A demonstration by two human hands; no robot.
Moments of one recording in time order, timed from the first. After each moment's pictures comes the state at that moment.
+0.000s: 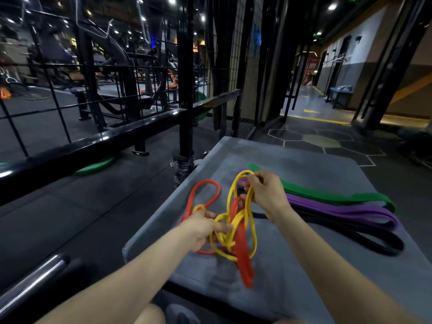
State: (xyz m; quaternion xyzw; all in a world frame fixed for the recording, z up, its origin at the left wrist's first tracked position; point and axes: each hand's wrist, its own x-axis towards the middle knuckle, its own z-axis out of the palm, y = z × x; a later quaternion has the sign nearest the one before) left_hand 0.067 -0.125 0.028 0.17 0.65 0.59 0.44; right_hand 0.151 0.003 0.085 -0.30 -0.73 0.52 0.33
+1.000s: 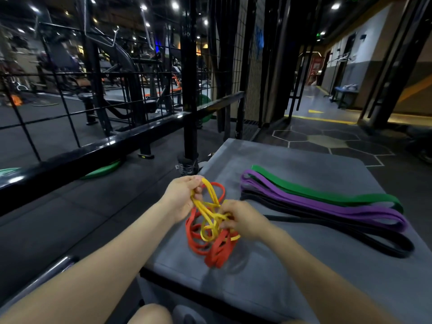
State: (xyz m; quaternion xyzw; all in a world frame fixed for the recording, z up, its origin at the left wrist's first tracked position) left_hand 0.023 -0.137 0.083 0.19 0.55 0.76 0.30; right_hand 0.138 -0.020 0.051 -0.07 -0.97 0.21 0.08
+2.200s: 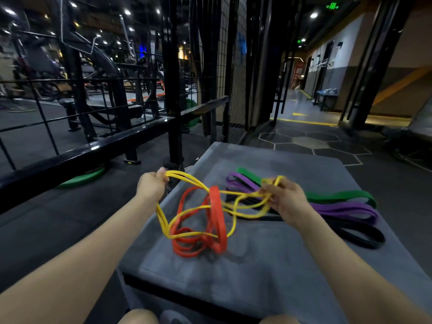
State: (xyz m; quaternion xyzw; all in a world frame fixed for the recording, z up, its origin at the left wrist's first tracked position) left_hand -0.023 -0.134 0.081 0.16 0.80 0.57 0.06; right_hand 0.206 0.052 0.079 -0.25 -0.54 0.73 0.34
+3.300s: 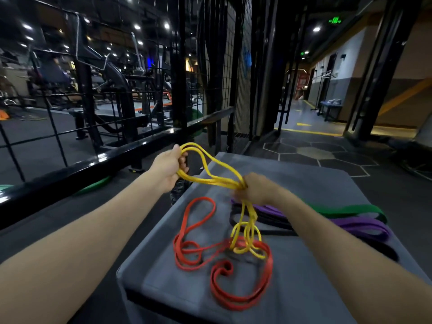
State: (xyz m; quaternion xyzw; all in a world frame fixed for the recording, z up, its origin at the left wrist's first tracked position) left_hand -0.019 -0.106 0.156 0.19 0.60 0.74 0.22; right_hand 0.152 0.019 0.149 -0.23 -0.96 0.14 0.06
